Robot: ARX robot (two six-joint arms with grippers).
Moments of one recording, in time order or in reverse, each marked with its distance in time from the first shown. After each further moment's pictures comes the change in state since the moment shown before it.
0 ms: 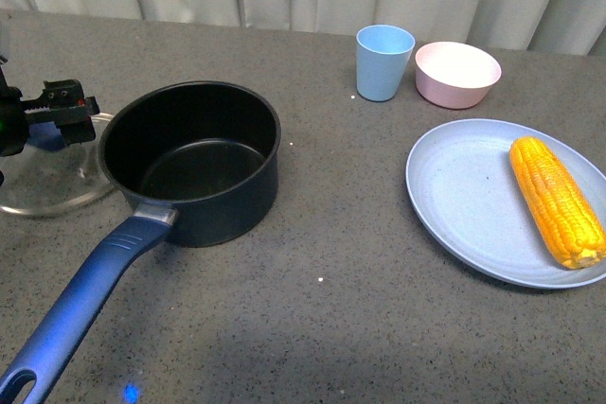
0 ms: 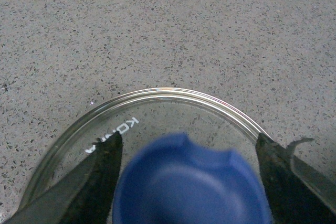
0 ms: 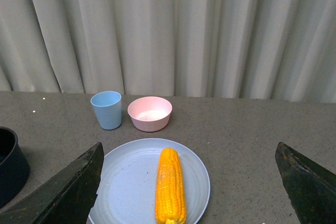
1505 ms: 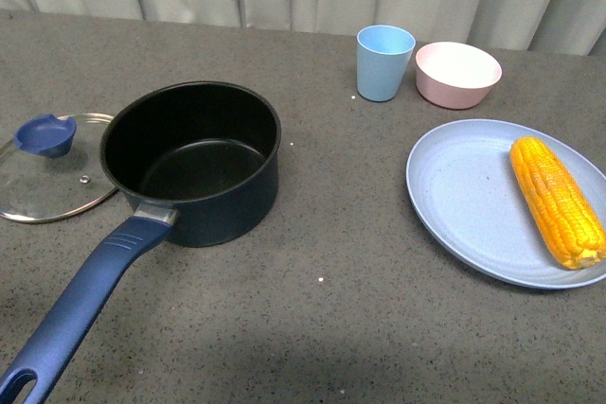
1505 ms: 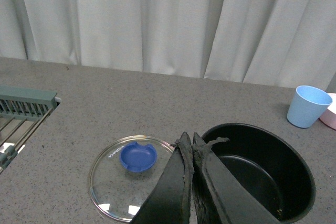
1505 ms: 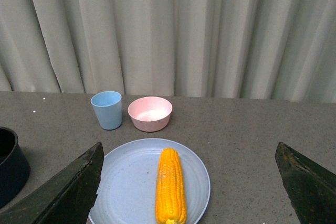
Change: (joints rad) left arm -0.088 -1.318 -0.838 -0.032 0.027 0.067; right arm 0.000 0.000 0.000 0.000 0.000 0.000
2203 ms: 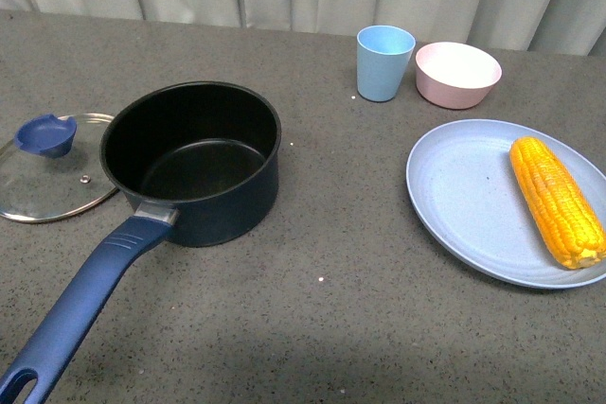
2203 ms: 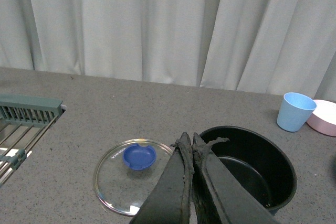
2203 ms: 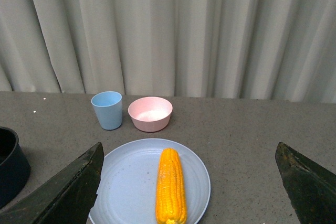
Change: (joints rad) left arm -0.001 -0.513 -0.029 -0.449 0.000 0.000; right arm 0.000 0.000 0.000 0.000 0.000 0.000
